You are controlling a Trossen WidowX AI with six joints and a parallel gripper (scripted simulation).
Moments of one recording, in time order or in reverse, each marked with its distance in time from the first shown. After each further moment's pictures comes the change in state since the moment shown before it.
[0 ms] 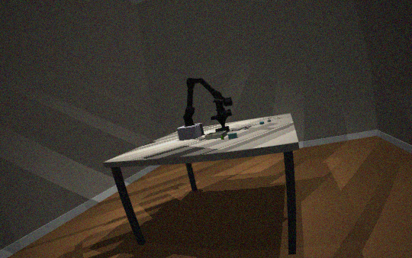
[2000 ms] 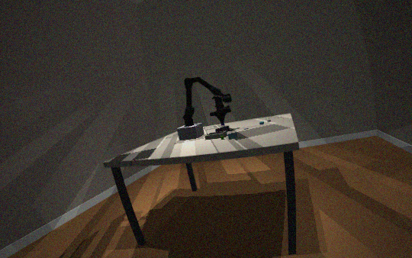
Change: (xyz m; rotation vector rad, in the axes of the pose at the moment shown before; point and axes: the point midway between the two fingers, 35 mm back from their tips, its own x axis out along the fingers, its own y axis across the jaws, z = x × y) arm -0.030 -0.002 -0.001 -0.001 0.004 -0.003
